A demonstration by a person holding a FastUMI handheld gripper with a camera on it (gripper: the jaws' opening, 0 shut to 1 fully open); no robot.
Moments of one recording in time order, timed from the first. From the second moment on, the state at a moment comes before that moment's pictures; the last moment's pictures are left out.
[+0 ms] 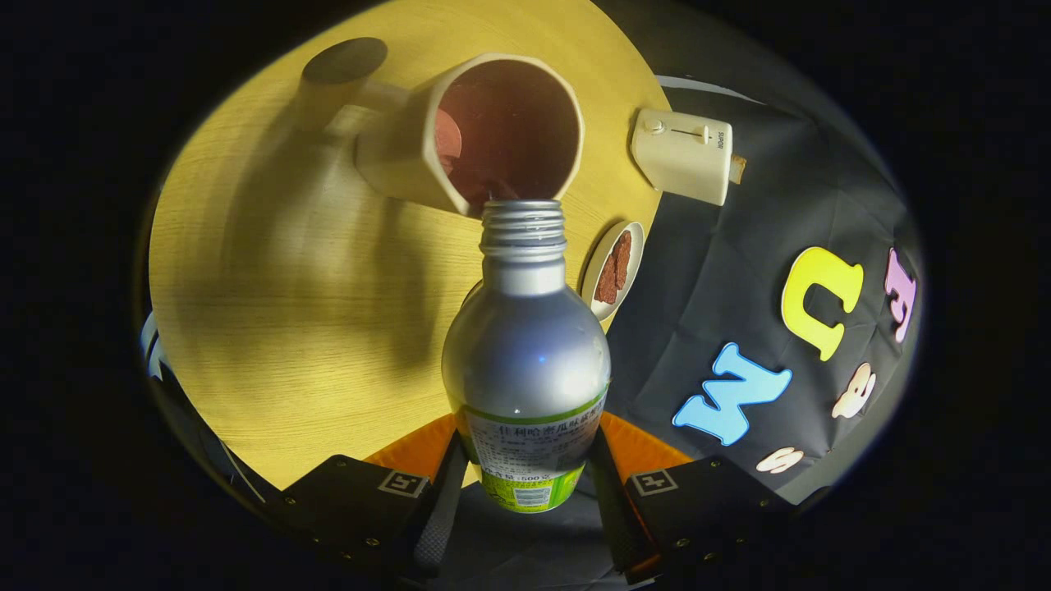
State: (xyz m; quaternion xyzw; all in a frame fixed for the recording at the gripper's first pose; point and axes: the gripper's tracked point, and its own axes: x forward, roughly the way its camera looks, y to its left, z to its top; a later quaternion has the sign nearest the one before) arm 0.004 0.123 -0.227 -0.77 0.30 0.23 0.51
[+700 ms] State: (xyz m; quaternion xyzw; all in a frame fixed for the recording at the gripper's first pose) arm 0.010 0.133 -0.220 -0.79 0.30 0.23 0.48
